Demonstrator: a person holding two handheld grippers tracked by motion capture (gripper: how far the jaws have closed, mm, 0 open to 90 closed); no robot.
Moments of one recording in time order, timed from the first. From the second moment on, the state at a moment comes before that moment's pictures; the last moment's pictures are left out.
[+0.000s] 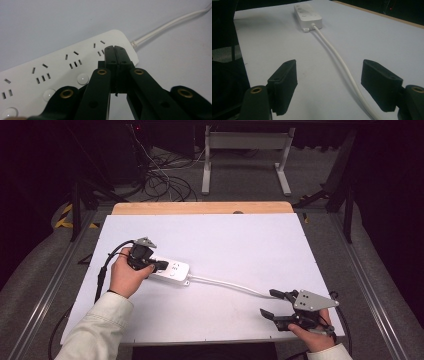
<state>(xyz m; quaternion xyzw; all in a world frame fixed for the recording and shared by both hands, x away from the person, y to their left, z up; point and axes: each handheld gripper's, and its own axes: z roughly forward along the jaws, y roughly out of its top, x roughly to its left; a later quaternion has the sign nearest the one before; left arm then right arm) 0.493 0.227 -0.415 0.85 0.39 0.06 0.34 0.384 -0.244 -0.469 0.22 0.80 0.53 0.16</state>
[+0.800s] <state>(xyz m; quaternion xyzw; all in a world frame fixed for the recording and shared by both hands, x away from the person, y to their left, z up) 0.510 0.214 -0.436 0.87 0.39 0.02 0.30 0.385 -0.244 -0.470 0.22 0.80 0.54 0.16</state>
